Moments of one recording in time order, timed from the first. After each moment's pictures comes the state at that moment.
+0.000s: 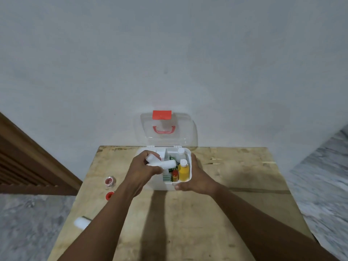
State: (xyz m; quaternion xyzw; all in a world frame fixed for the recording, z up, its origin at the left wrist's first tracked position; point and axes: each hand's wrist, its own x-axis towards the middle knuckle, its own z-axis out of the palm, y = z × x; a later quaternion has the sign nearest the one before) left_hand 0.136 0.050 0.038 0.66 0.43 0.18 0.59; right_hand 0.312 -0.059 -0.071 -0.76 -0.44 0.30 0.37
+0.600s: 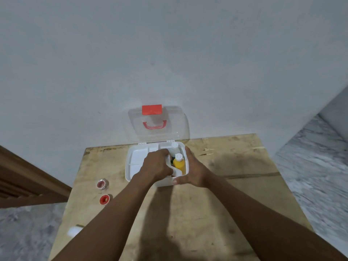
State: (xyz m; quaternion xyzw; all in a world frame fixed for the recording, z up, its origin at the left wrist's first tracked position) left_hand 0.186 0.049 0.029 0.89 0.35 -0.04 0.30; right_hand 0.312 -0.063 -0.068 -0.76 -0.41 0.32 0.39
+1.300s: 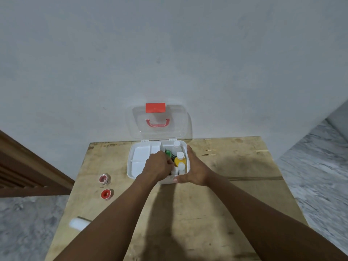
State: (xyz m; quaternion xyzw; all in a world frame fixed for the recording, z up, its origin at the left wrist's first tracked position) left_hand 0.189 0.046 0.014 0.86 0.38 -0.06 0.33; right_hand 0.318 -0.059 -0.073 -0.78 -0.40 0.35 0.35
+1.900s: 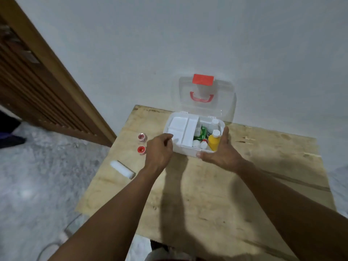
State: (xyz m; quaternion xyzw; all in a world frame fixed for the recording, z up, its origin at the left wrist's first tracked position) left_hand 0.099 0.028 0.003 0.76 0.51 0.24 0.34; right_hand 0.312 -0.062 -0.064 -0.80 -0.40 0.32 0.30
